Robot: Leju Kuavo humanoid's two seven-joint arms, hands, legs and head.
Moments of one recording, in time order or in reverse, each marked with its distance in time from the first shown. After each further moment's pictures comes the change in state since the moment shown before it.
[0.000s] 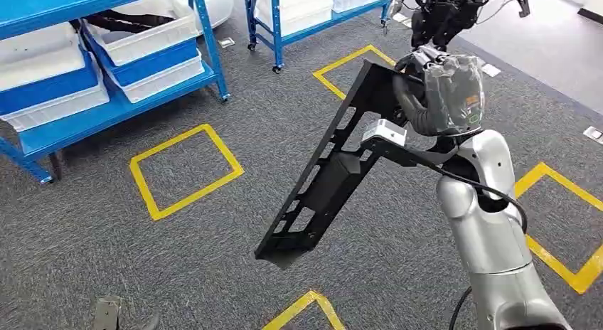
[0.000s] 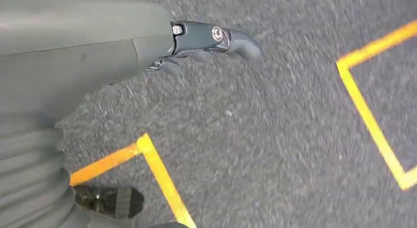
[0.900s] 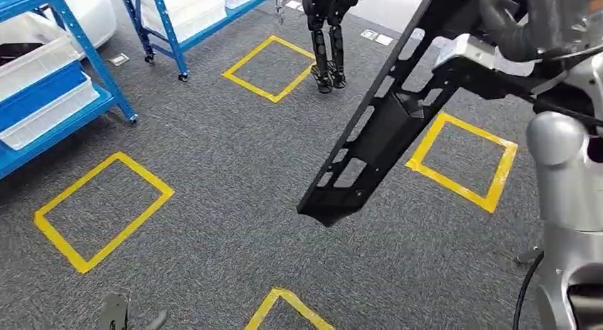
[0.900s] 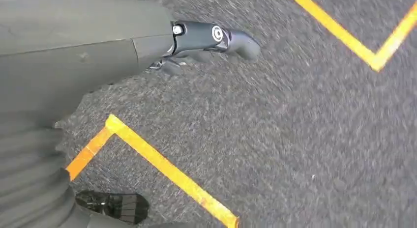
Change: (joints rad) left arm -0.027 -0.023 -0.029 -0.001 -0.058 -0.011 0.040; right arm -0.272 -0.235 -0.021 -0.060 -0.090 0.187 0.048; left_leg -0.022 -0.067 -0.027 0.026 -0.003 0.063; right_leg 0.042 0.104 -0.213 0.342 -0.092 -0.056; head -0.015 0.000
